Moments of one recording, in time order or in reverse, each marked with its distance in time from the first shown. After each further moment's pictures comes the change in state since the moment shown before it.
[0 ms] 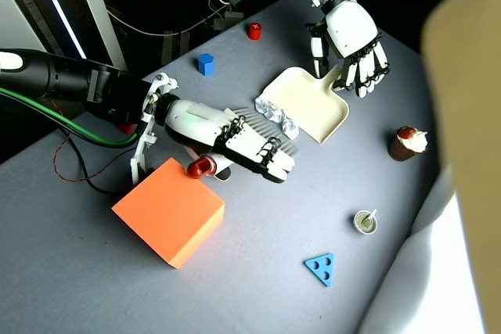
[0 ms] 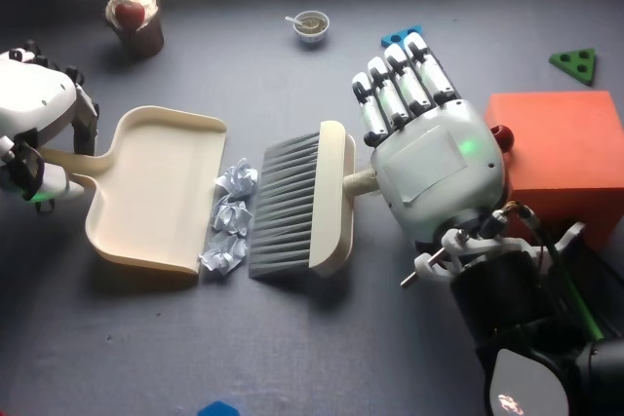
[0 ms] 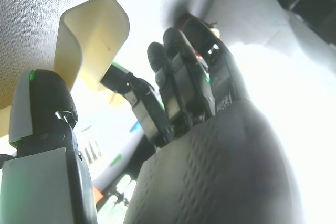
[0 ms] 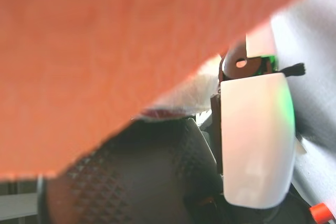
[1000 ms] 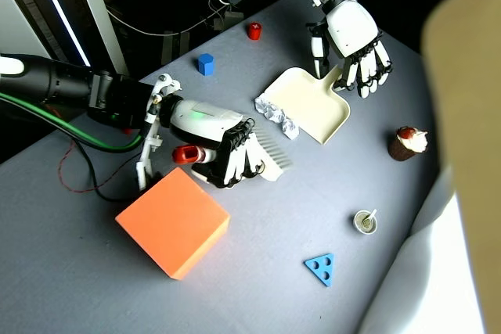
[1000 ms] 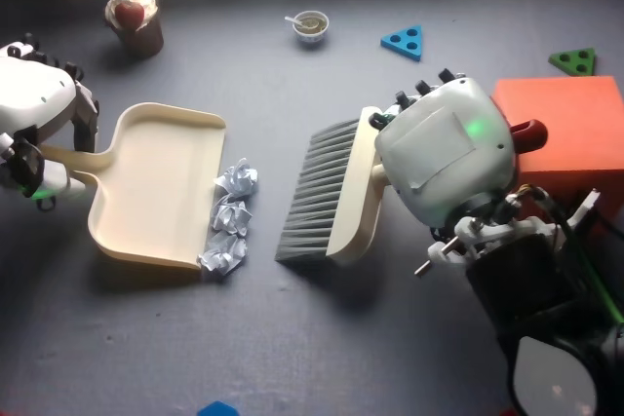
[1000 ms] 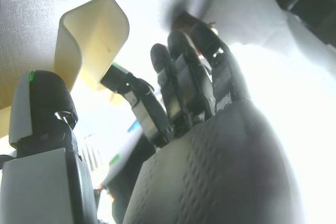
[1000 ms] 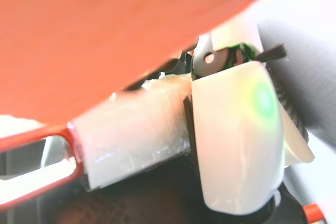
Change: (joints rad) left arm -0.007 -0.001 0.002 -0.007 -0.003 0.002; right arm 0.018 0.079 -0.052 -0.074 0.042 -0.015
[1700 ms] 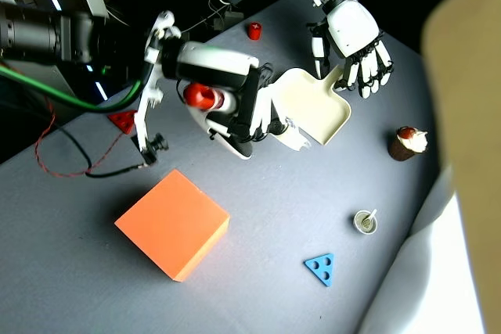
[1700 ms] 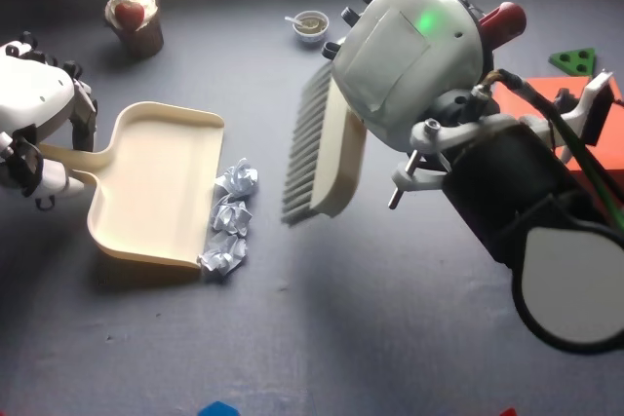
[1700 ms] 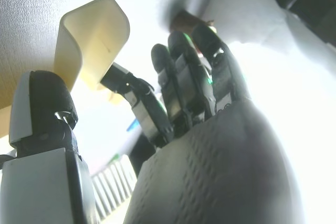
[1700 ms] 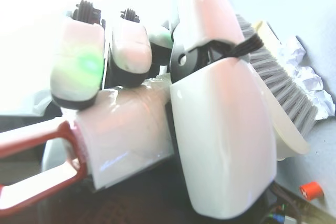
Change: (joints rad) left arm -0.001 0.000 -0.001 -0.003 -0.001 0.004; right arm 0.273 0.140 -0.212 0.265 0.269 -0.527
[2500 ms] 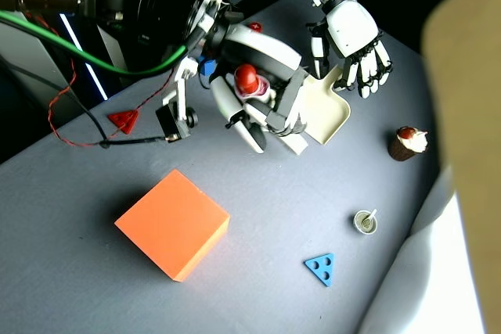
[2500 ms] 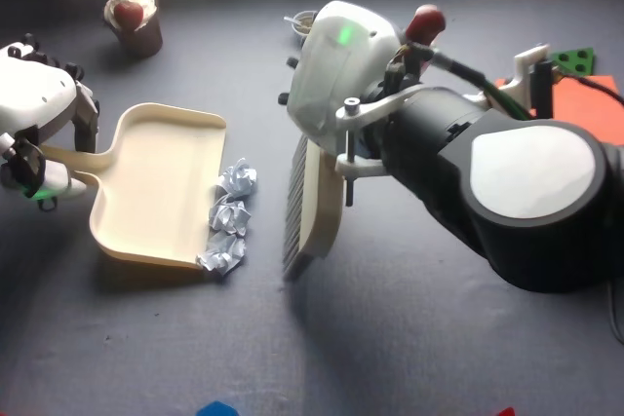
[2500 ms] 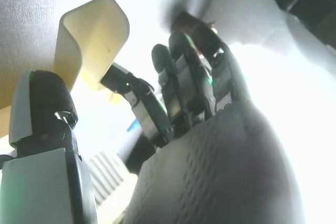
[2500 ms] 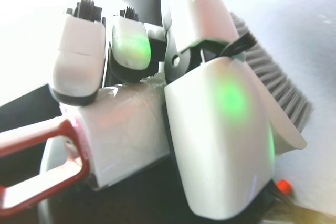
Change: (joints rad) left arm 0.000 0.000 -0.004 -0.008 -0.002 0.003; right arm 0.136 -0.060 0.056 0.453 0.281 -0.391
